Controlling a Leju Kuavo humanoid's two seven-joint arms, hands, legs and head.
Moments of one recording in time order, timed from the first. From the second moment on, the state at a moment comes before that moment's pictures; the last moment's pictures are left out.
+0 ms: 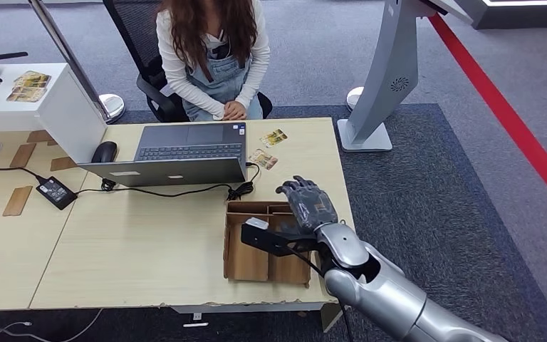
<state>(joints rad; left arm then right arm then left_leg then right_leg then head) -0.10 -0.10 -0.26 -0.18 1.18 0.29 0.08 -0.56 -0.21 0.90 -1.31 0.69 0.00 0.41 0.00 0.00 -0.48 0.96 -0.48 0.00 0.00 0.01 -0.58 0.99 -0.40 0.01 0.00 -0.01</state>
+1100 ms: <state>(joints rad) -0.10 -0.09 -0.26 -0.18 1.18 0.29 0.09 -0.57 -0.22 0.89 -1.29 0.71 0.00 0.42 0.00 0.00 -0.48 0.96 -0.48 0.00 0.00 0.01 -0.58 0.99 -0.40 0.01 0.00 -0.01</state>
